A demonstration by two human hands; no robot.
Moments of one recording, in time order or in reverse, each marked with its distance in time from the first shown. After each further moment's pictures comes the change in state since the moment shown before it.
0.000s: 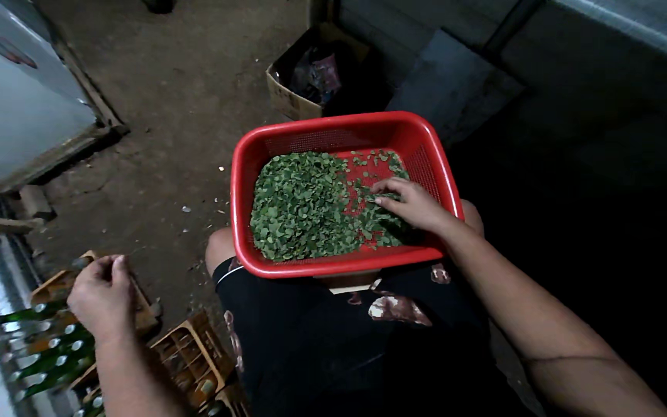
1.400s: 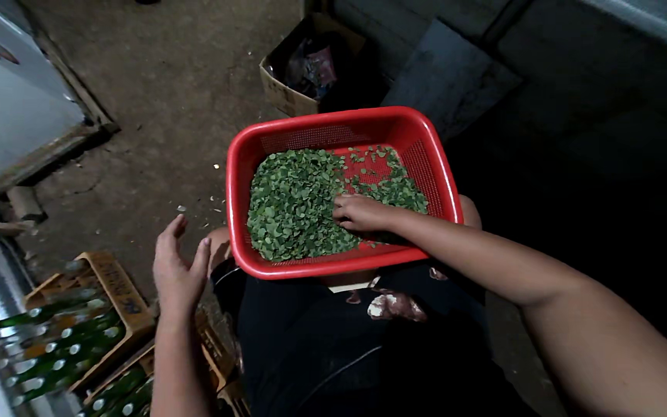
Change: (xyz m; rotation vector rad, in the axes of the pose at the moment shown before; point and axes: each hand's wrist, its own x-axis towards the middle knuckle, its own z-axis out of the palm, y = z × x) left_hand -0.031 0.078 0.038 -0.309 -0.240 0.347; right_hand 0.057 0.016 0.071 -0.420 -0.512 -0.319
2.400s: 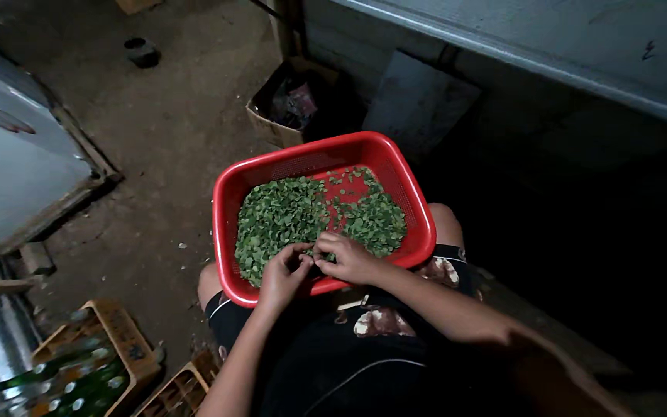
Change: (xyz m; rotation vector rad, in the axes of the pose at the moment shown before) left_hand -0.008 0.126 0.108 -0.475 -0.502 0.033; right_hand -0.053 -0.072 0.006 0.498 0.426 -0.029
